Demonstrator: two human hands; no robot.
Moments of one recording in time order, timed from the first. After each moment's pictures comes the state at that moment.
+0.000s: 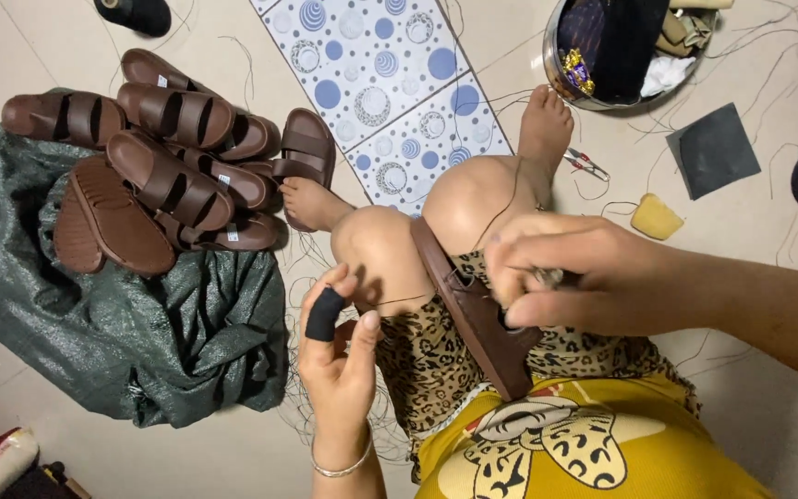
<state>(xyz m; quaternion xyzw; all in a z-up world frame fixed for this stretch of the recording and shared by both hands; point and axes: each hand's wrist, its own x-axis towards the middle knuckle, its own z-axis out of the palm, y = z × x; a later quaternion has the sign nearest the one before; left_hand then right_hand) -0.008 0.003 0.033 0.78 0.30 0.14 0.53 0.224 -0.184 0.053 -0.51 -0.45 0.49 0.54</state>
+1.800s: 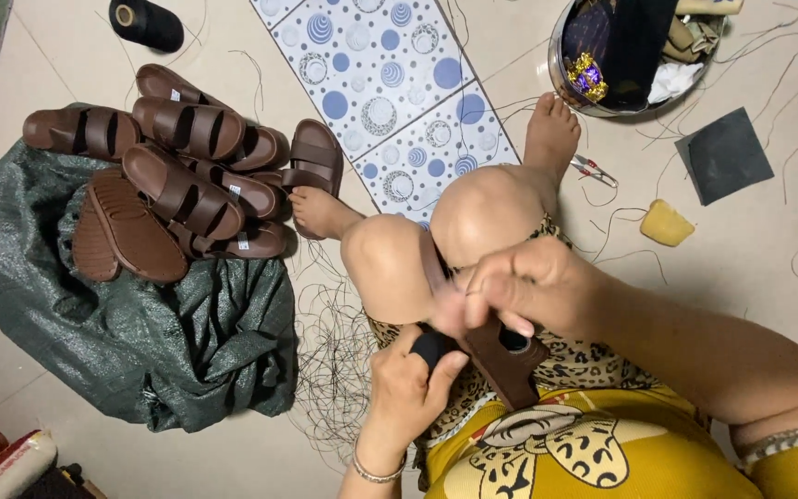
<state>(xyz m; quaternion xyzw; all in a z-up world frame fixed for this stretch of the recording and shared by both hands) -0.026 -0.028 -0.008 0.93 0.11 0.02 0.36 0.187 -0.167 0.017 -0.48 -0.34 0.47 0.65</state>
